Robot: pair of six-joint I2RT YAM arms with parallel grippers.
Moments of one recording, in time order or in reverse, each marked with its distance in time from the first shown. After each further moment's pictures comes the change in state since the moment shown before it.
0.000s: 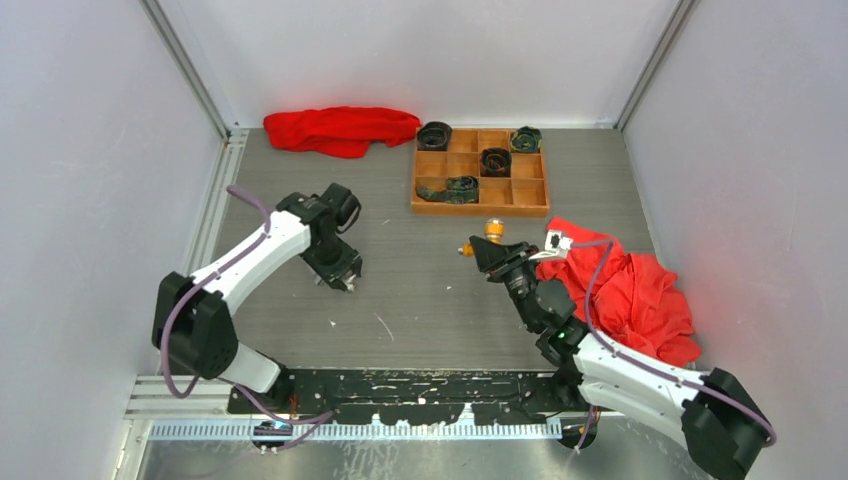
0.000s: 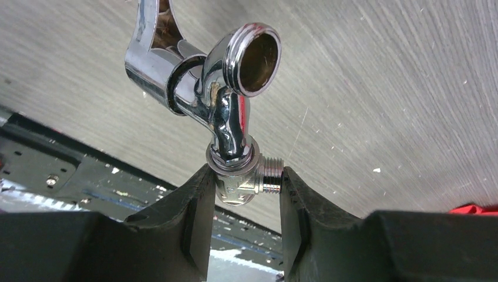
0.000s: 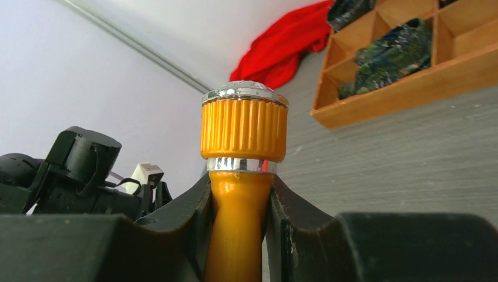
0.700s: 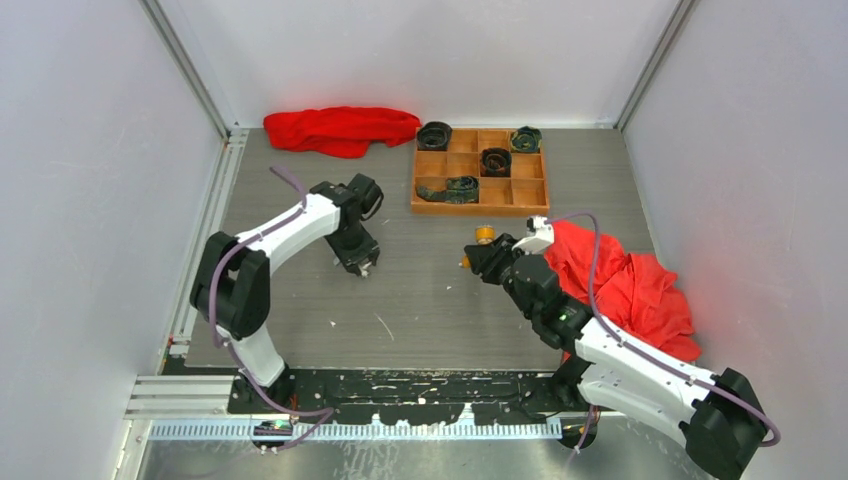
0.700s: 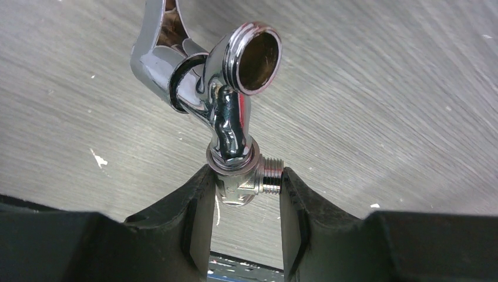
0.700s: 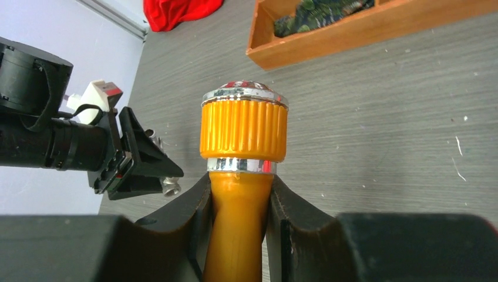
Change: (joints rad) left arm -0.023 0.298 0.124 0.144 -0.044 0.157; right arm -0.029 0.000 0.221 -0.637 -0.053 -0.026
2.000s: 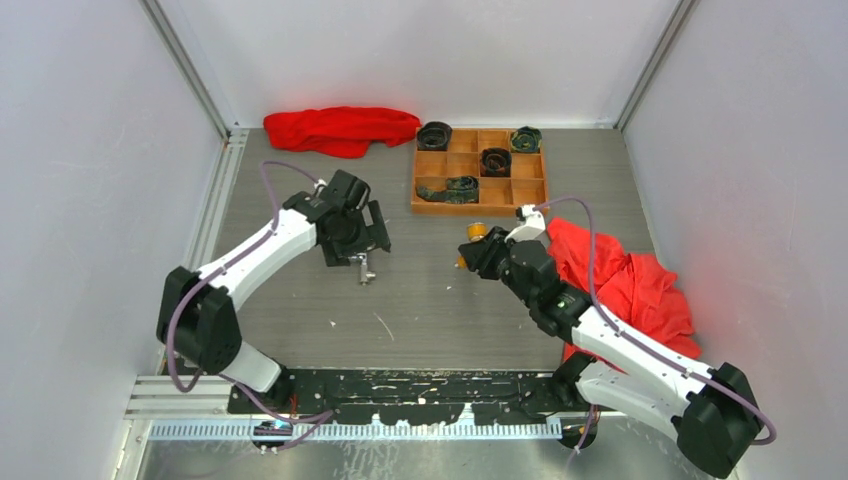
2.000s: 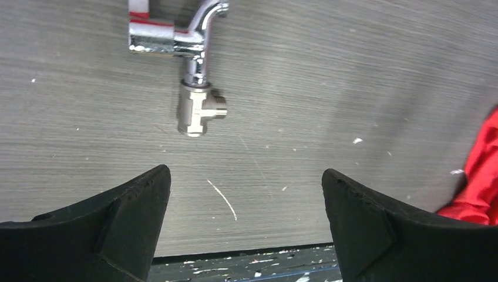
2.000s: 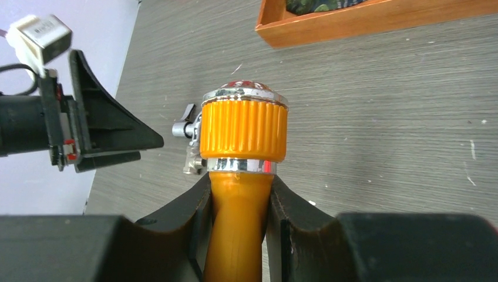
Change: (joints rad) left arm -0.006 -0.217 -0.103 0.202 0.083 0.351; right arm -0.051 0.059 0.113 -0.104 -0.138 -0.066
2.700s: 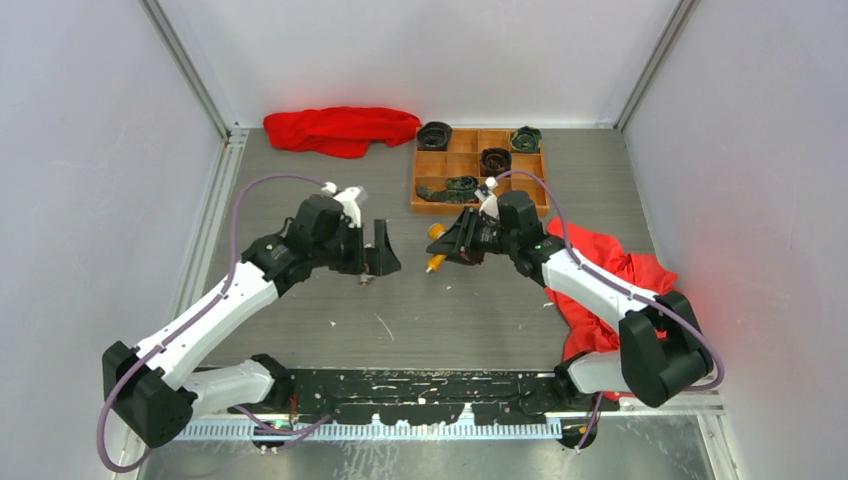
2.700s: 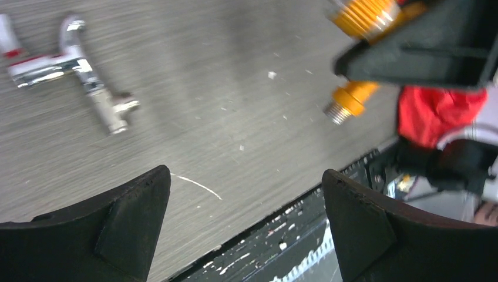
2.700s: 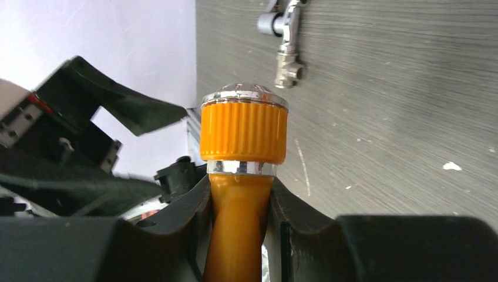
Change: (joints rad) left arm -0.061 -0.414 -0.215 0.216 0.185 0.254; right arm -0.227 0.435 0.257 -0.043 -0.807 0.200
